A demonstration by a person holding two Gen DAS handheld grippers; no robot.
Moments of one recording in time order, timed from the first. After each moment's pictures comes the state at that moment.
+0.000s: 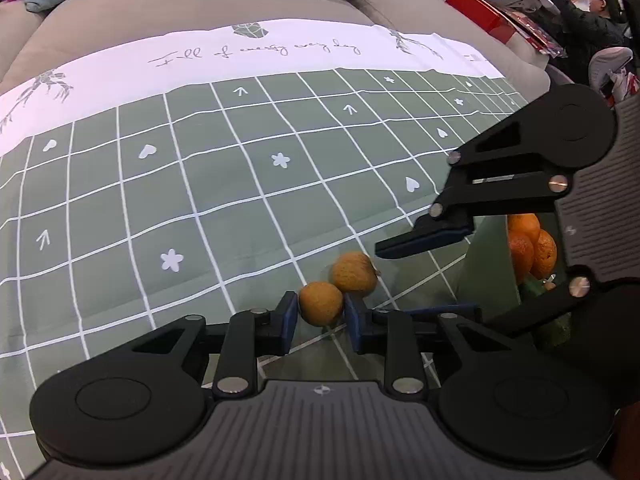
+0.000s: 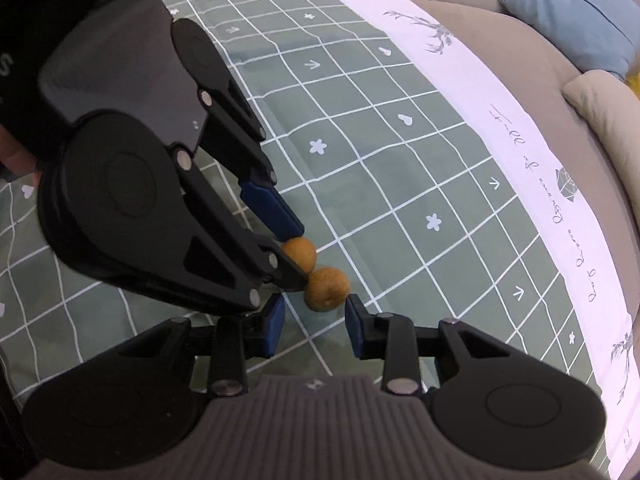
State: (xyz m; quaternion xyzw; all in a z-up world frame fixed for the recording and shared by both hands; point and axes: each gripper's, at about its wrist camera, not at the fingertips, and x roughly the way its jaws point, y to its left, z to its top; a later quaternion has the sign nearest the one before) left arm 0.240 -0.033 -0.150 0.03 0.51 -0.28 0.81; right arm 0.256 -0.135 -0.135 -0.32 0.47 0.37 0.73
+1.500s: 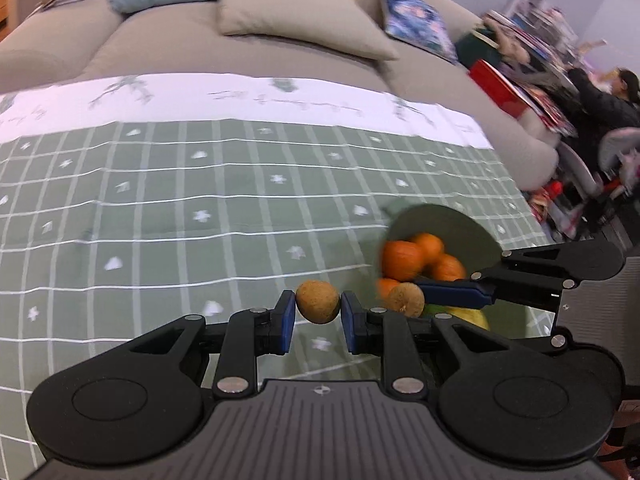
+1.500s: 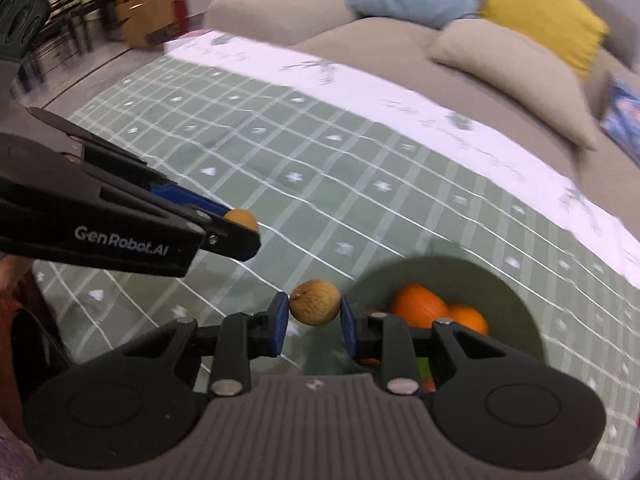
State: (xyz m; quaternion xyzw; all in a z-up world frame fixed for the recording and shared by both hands) left arm 0.146 -0.024 -0.056 -0.05 0.48 -0.21 0.85; right arm 0.144 -0.175 -0.054 -0.14 0.46 0.21 0.85
